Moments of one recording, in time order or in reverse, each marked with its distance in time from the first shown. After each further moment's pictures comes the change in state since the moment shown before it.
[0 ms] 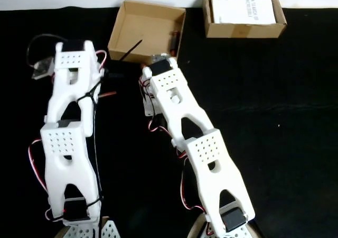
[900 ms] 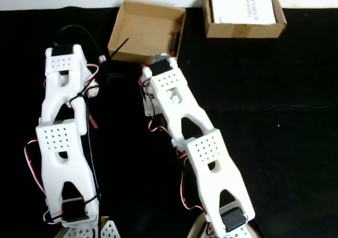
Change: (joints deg) left arm -4.1 4.0 -6.8 6.0 -62.0; right arm 0.0 0.0 0.0 0.0 0.0
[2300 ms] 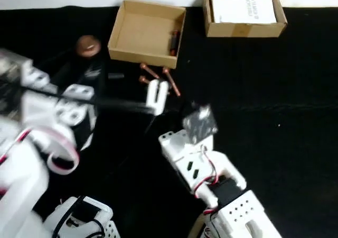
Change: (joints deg) left arm 32.5 -85.8 7.6 -5.5 -23.1; right arm -6.9 -137.9 139.4 -89.9 21.7
